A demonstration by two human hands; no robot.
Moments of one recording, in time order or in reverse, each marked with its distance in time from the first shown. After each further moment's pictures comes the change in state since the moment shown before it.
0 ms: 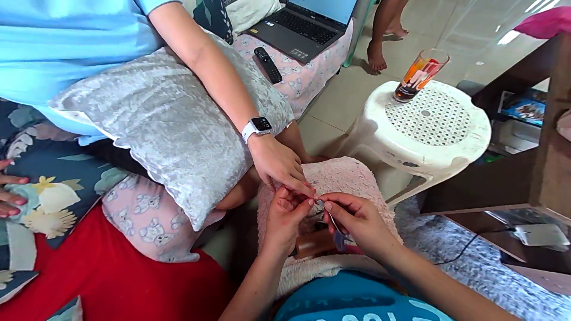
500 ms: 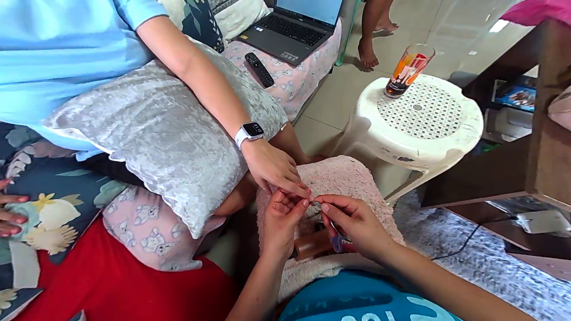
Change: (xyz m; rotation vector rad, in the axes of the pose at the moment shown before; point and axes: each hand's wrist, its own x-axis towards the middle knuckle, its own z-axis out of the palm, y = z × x) left_hand -0.003 0.001 0.001 0.005 0.023 0.021; right_hand -0.003 0.007 0.000 0.084 -0.023 0.003
